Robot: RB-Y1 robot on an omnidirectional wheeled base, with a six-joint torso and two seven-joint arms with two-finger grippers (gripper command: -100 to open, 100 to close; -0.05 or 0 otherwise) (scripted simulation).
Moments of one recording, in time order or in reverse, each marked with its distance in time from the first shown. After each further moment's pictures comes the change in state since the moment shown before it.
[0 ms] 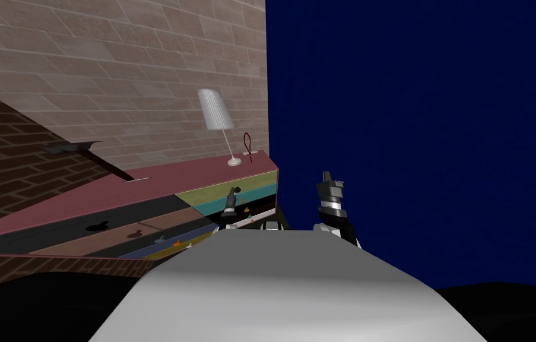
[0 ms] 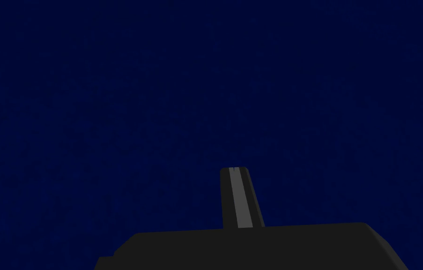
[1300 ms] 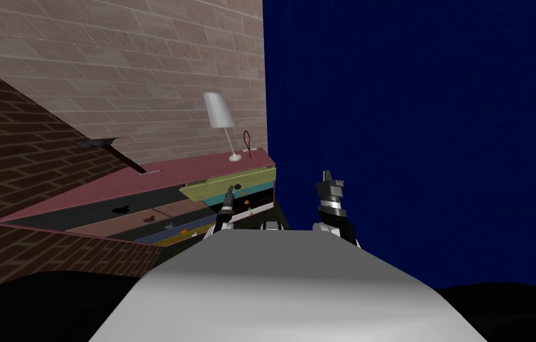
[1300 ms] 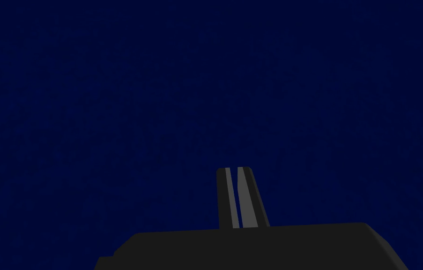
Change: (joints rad) left arm 0.018 0.065 -0.013 -0.088 0.001 0.095 0.017; right arm -0.007 0.012 0.005 -0.007 -0.008 0.004 -0.008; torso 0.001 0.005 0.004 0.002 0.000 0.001
